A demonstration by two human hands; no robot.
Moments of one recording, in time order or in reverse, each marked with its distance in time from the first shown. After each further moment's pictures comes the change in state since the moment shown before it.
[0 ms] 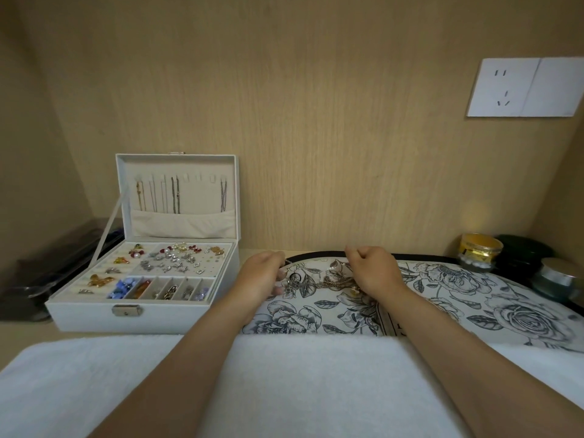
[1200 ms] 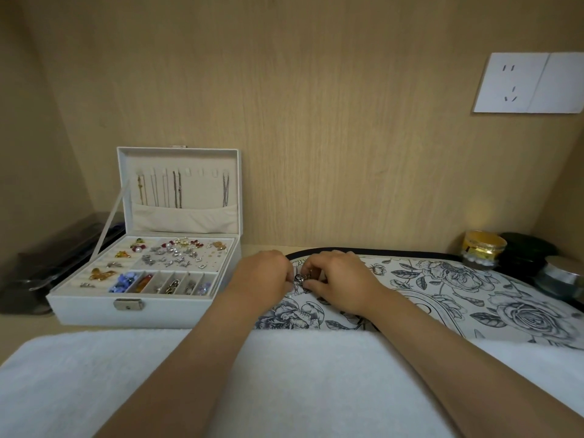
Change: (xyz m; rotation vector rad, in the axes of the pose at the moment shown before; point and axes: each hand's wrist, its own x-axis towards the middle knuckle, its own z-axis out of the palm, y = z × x) left_hand -0.011 0.014 -0.005 1.249 -0.023 0.512; right_hand -0.023 -0.023 0.023 -0.351 -0.235 -0.653
